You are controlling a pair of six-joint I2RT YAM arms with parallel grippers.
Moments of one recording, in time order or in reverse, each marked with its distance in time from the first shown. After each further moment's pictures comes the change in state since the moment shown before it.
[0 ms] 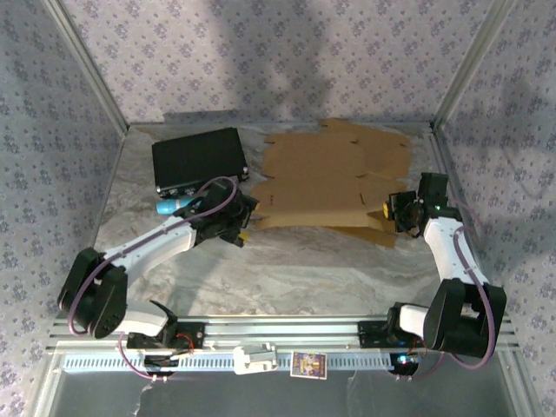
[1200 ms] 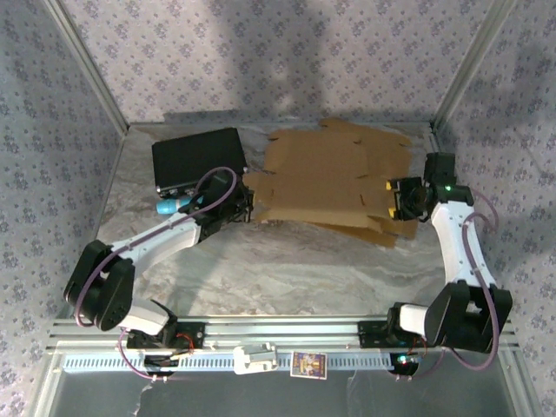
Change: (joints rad) left arm -0.006 0.017 0.034 0.220 -0.188 -0.184; right arm 0.034 0.005 0.282 -0.338 0.053 0.009
